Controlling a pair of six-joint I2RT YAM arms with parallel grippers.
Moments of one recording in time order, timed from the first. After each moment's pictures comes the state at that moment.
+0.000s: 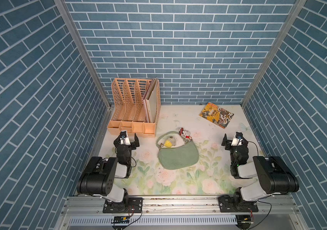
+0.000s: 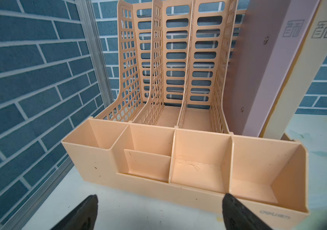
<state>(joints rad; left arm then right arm) -0.06 1.52 0.19 1.22 -0.21 -0.01 0.07 1.52 0.17 1.27 0.21 -0.05</state>
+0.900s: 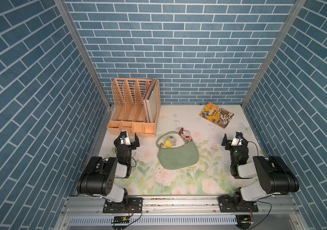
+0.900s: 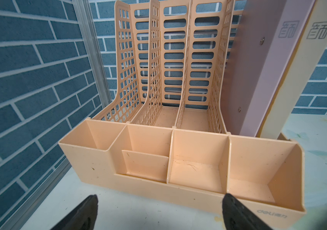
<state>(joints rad) -0.06 1.52 0.19 1.22 -0.20 -0.01 0.07 1.52 0.17 1.26 0.21 -0.05</state>
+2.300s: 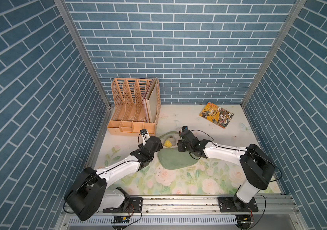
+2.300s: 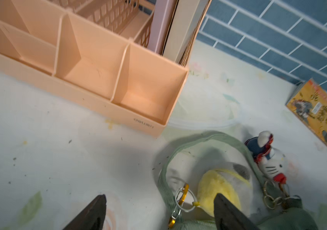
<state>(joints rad) -0.65 1.34 0.63 -0.05 -0.48 -0.78 0.89 1.73 1.02 -0.19 0.18 0.55</state>
